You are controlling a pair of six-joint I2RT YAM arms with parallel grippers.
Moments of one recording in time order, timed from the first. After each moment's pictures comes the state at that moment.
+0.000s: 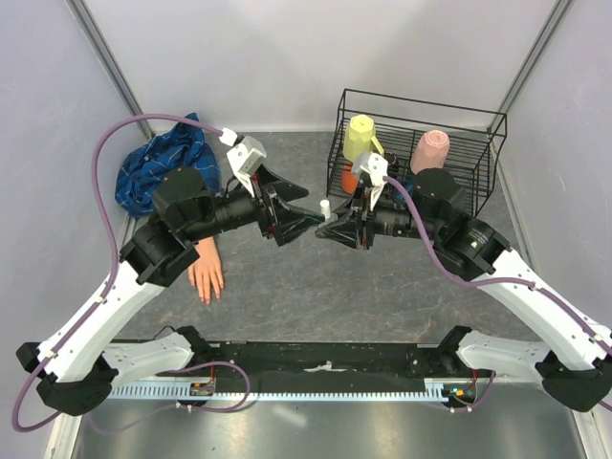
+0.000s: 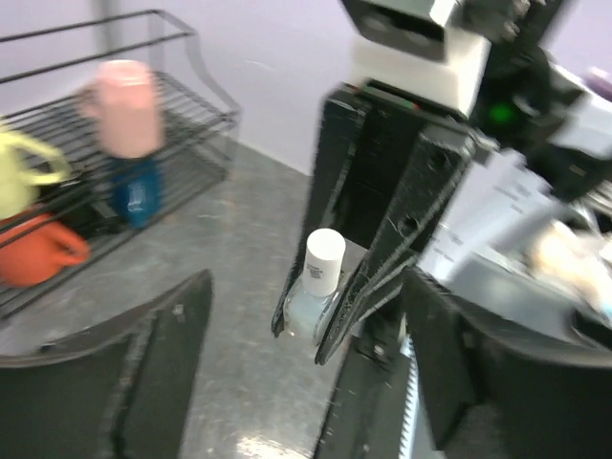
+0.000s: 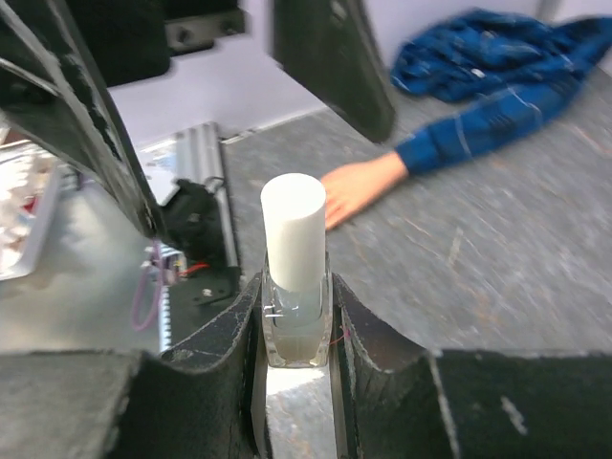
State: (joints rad) left arm -0.77 1.02 1.33 -0.29 0.47 -0.28; right arm 0.78 1.06 1.25 -0.30 -0.58 0.12
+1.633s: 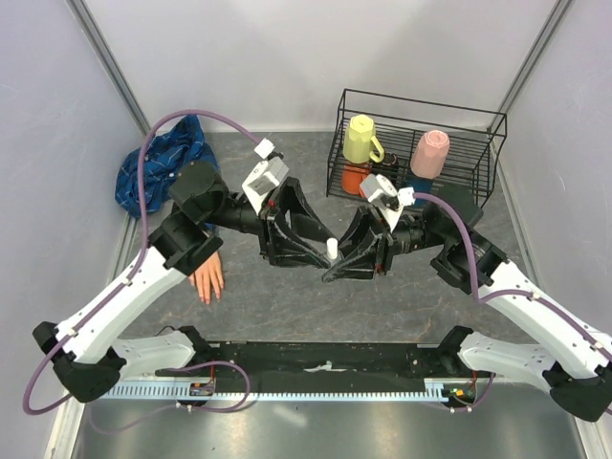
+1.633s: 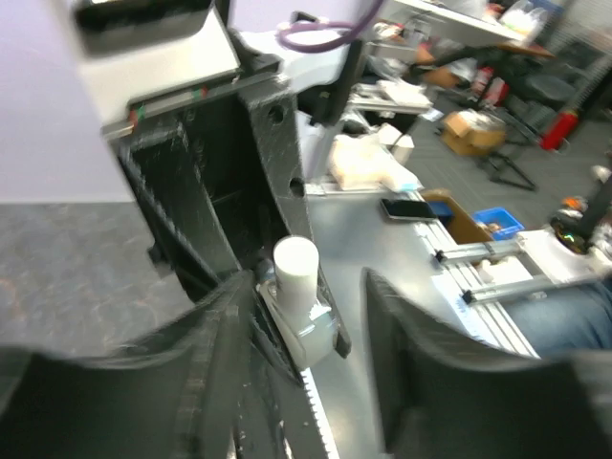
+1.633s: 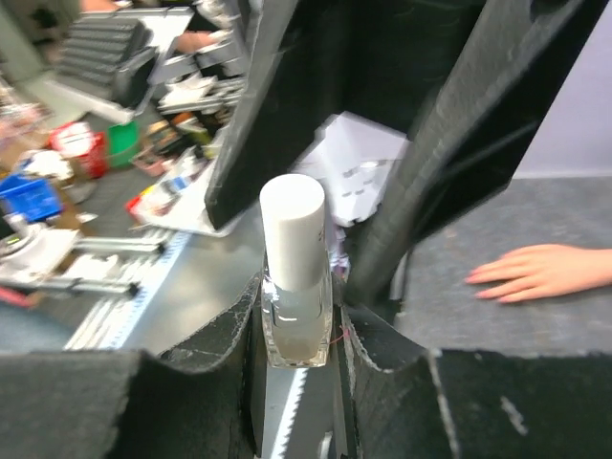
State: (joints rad) left arm -0.78 1.12 1.29 0.07 1.11 -0.44; right arm 0.79 0.99 1.09 0.08 -1.04 0.40
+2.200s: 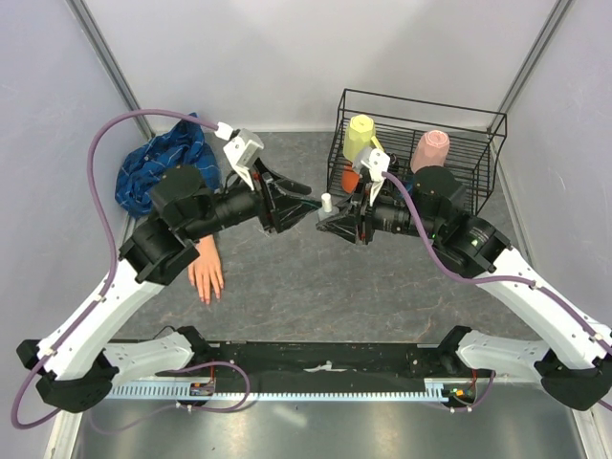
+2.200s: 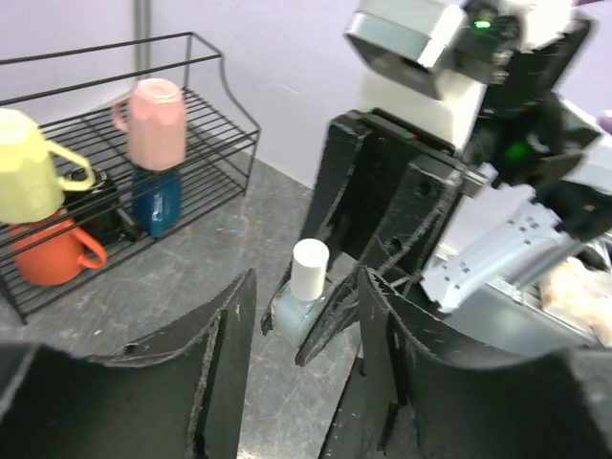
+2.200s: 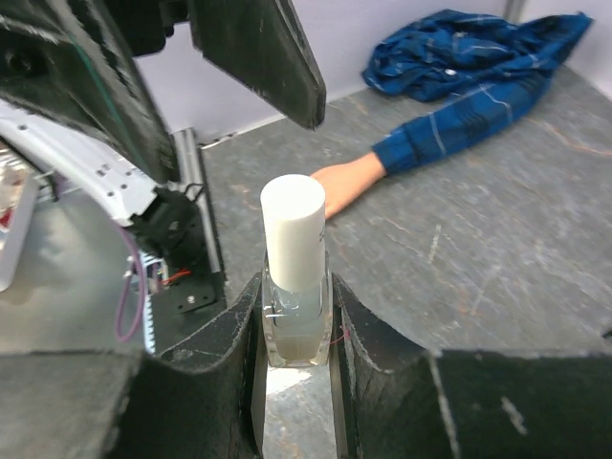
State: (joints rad) left arm -0.79 1.01 1.36 -0.29 0.37 -0.31; right arm 0.78 1.08 1.27 -0.32 -0.49 0.11
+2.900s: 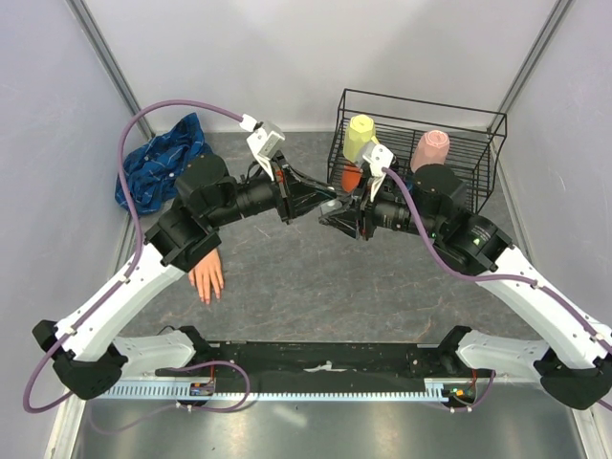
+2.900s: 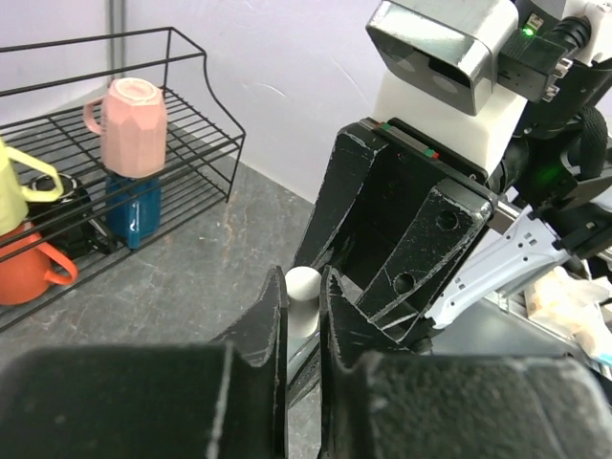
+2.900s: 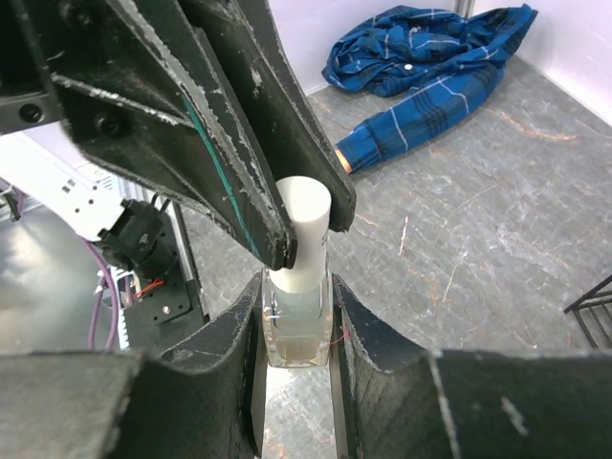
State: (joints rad) left arm -0.79 1.13 1.35 -0.17 0.39 -0.37; right arm 0.78 1.09 1.30 -0.35 -0.39 0.10
